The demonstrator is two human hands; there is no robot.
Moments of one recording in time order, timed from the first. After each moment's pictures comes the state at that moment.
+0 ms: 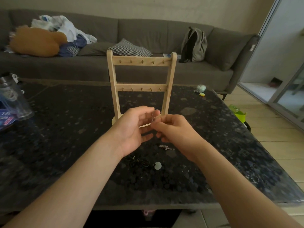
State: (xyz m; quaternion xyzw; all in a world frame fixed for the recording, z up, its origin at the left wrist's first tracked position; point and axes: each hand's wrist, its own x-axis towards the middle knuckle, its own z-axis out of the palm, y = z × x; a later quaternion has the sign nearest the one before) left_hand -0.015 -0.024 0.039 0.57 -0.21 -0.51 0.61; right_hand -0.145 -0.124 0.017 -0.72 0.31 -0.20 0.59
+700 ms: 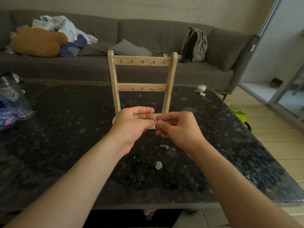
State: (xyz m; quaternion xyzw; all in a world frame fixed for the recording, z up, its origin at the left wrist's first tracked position) left_hand -0.011 -0.024 0.025 0.67 -0.30 -0.33 0.60; right_hand -0.146 -0.125 0.014 -0.72 0.34 -0.28 0.53
